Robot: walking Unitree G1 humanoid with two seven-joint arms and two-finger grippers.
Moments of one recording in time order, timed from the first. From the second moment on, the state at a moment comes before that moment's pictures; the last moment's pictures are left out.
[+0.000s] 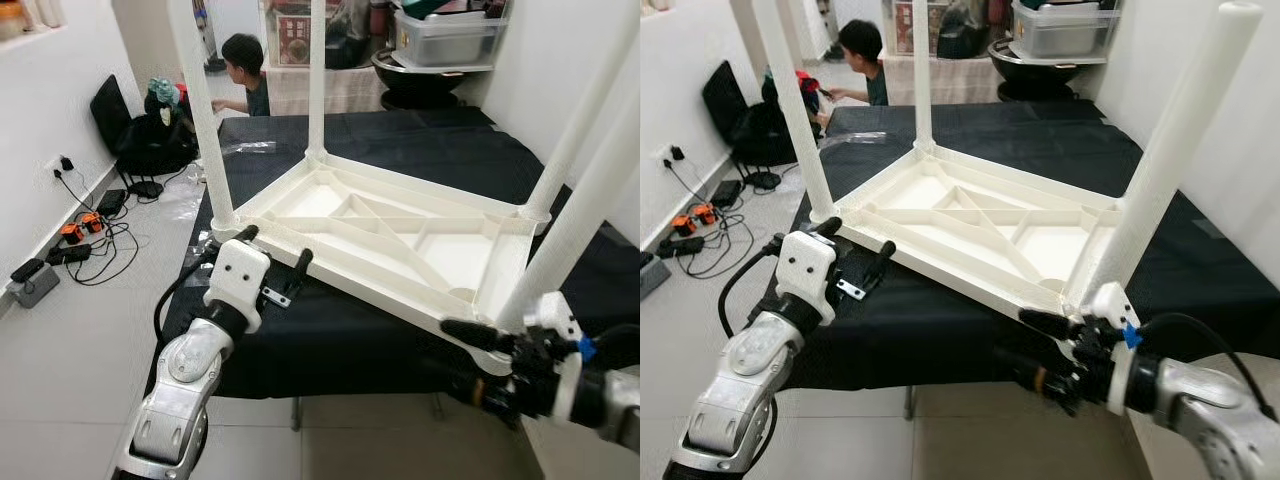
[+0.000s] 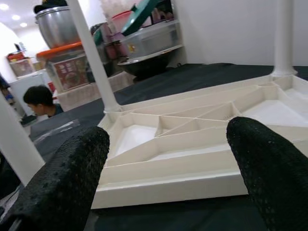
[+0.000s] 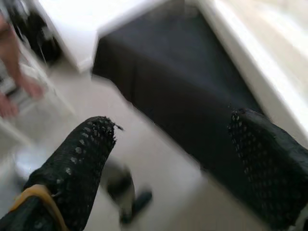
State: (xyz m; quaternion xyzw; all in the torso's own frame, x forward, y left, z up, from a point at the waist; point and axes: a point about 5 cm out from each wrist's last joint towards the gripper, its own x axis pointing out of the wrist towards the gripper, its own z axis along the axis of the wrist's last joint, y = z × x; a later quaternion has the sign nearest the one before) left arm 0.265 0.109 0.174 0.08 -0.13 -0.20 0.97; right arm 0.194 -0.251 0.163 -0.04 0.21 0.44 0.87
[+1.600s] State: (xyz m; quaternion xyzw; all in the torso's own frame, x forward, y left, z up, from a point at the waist) left arm 0.202 0.073 0.159 -0.03 -0.04 -0.36 0.93; right arm 0.297 -0.111 0.237 -0.01 -0.02 0.47 0.88
